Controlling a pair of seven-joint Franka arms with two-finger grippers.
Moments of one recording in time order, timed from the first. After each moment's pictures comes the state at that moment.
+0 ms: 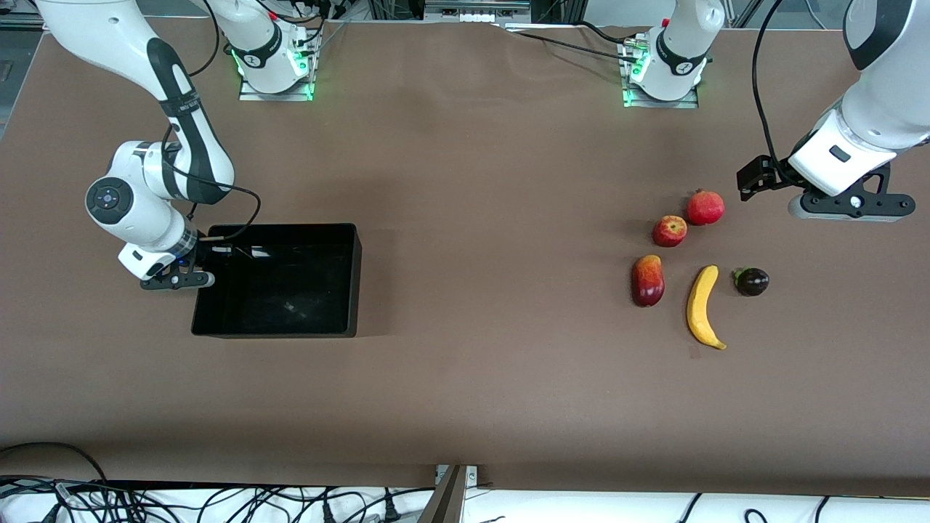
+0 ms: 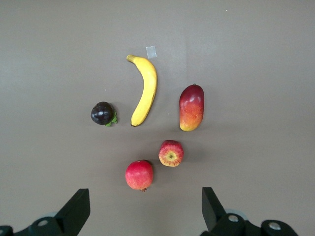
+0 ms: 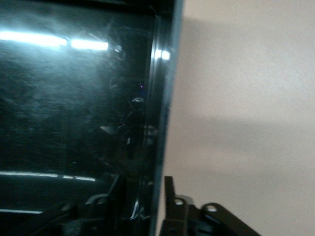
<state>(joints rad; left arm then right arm) -0.11 0.00 0.00 -1.72 0.07 1.67 -0.07 0.19 0.37 -0.20 -2.12 0.01 2.47 -0.14</state>
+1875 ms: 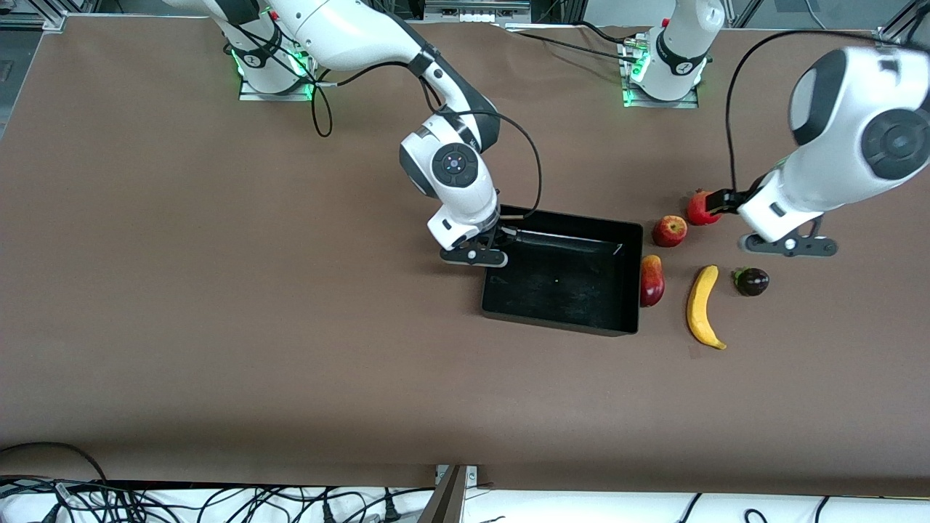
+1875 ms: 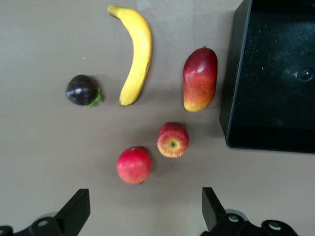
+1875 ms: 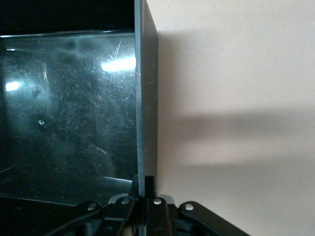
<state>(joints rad) -0.10 0.12 -0.01 -1.90 0.07 1.80 -0.06 0.82 0.83 0.00 -1.31 0.16 2.28 0.85</state>
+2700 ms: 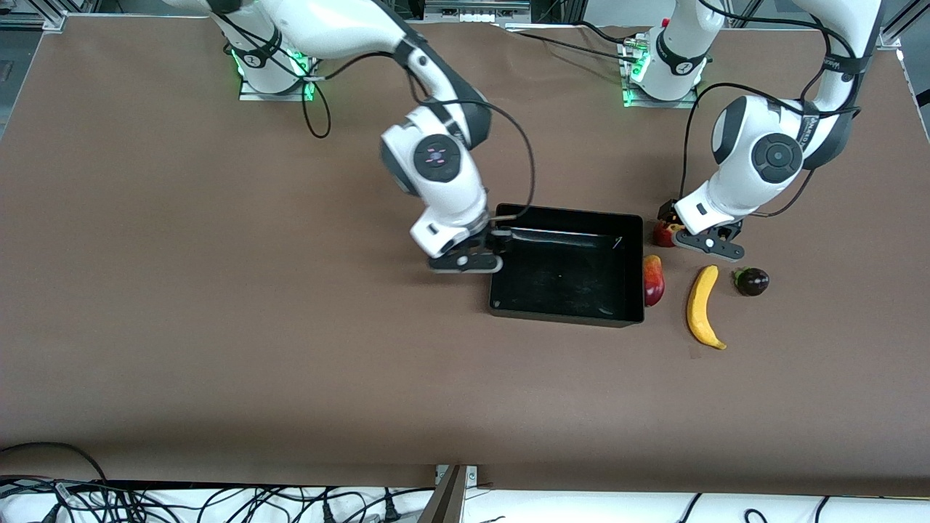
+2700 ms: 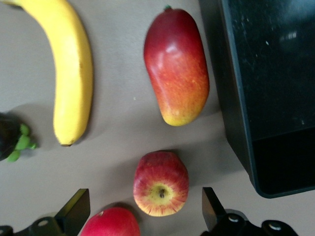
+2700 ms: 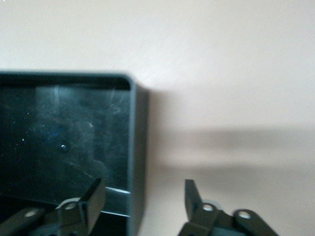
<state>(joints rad) -0.10 0.13 -0.02 -2.36 0.07 2.41 0.16 0.75 0.73 -0.06 -1.24 0.16 2.12 0.66</state>
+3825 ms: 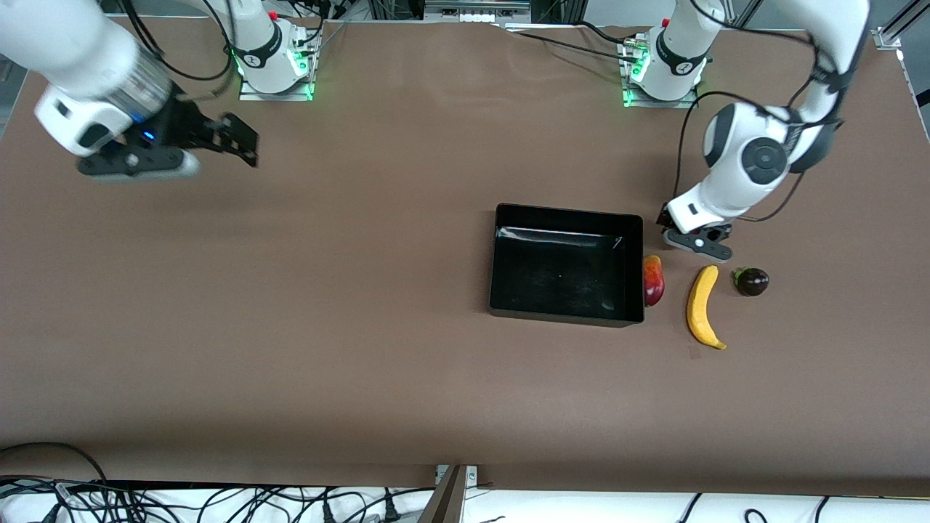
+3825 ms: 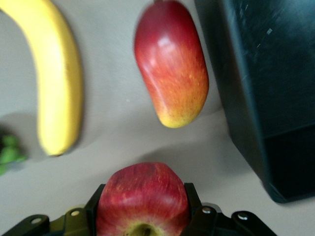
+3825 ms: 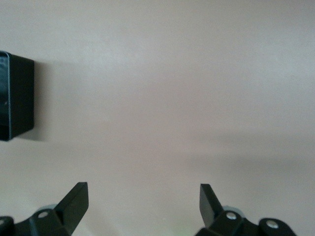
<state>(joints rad) -0.10 0.12 -0.02 -2.30 0.07 2.32 0.20 0.37 -0.04 -0.11 -1.65 0.07 1.60 0.20</state>
